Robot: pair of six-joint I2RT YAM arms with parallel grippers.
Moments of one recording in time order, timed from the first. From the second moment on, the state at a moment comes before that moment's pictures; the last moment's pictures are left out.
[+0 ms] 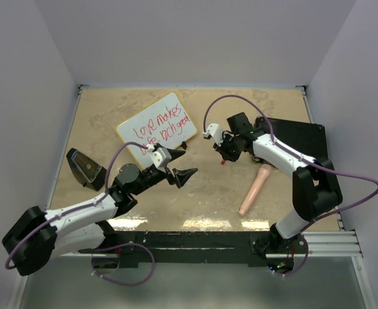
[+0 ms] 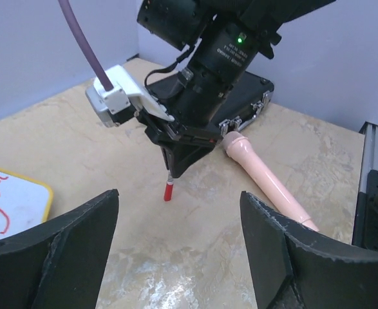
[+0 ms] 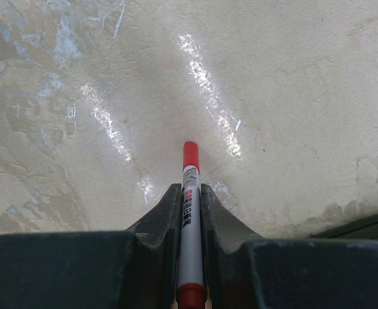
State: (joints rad) left arm -0.80 1.11 0.38 0.85 0.21 -0.08; right arm 0.44 1.61 1.11 -0.56 -0.23 -0.61
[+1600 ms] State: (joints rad) left arm -0.79 1.41 0.22 0.99 0.32 -0.03; right arm 0.48 1.56 1.11 -0.73 -0.73 -0.86
